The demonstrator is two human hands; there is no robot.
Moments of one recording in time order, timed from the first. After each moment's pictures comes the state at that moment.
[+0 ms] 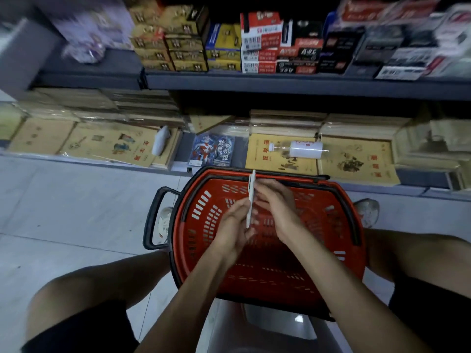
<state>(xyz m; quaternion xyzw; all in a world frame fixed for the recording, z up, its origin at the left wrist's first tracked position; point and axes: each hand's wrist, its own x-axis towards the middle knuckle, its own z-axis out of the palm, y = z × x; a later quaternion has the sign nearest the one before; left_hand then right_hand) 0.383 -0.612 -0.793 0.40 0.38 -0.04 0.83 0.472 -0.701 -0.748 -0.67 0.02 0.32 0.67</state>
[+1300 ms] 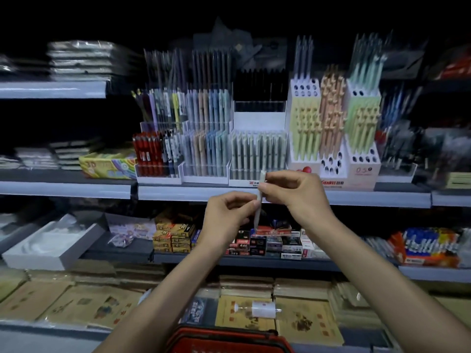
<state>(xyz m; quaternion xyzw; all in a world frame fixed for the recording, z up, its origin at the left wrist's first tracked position) 0.459 -0.667 -0.347 0.71 0.05 0.26 0.65 0.522 -0.817 -0.301 -0.67 -0.27 -0.03 0.69</state>
